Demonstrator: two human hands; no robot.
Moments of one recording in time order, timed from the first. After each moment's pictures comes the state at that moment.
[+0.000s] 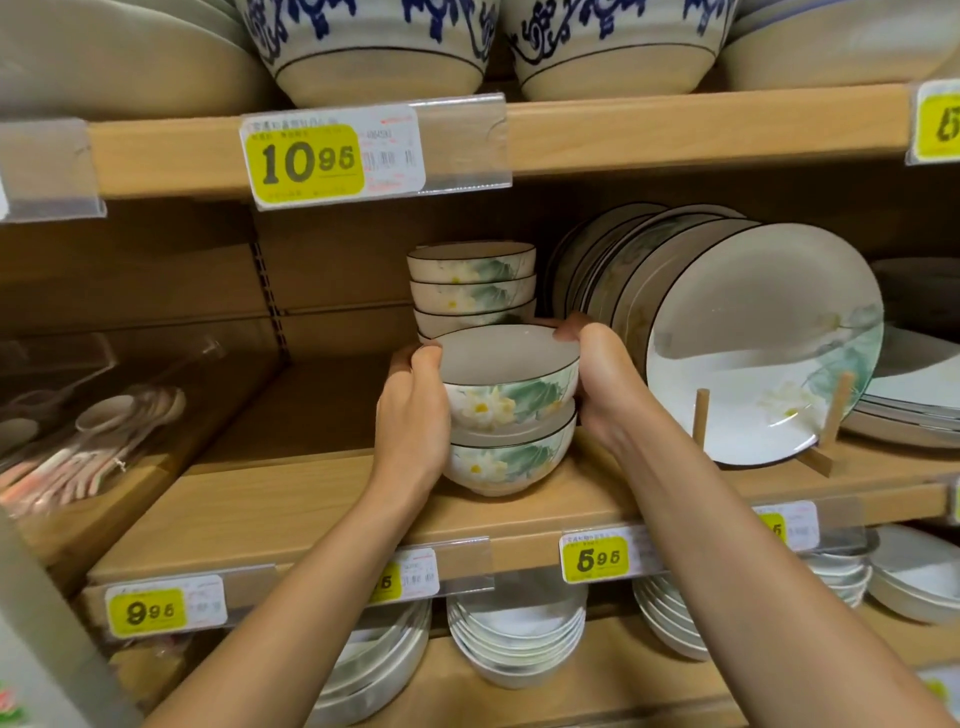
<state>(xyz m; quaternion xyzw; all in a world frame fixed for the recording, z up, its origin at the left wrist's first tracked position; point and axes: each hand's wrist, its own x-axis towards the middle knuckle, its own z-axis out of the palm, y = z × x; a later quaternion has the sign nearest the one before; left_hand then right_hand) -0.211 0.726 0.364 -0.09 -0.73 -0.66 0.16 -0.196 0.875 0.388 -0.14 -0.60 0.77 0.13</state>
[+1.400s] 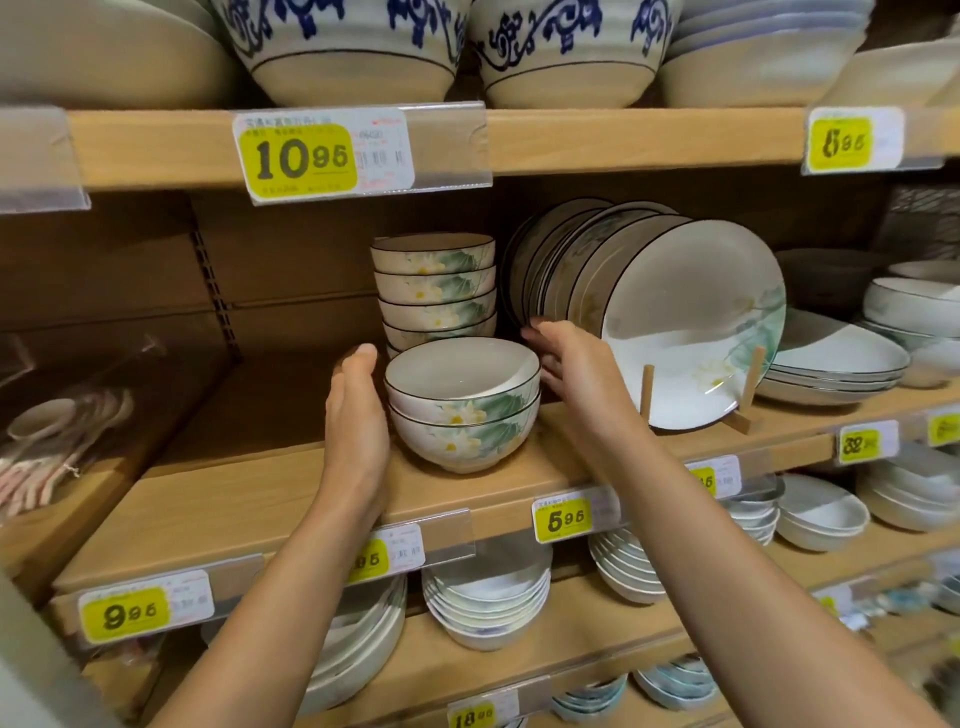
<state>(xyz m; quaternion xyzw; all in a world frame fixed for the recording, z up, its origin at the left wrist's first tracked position) -0.214 0.698 0.348 -0.07 -0.65 -0.75 0.08 -0.160 0.875 0.370 -0.08 -0.69 0.68 0.25</state>
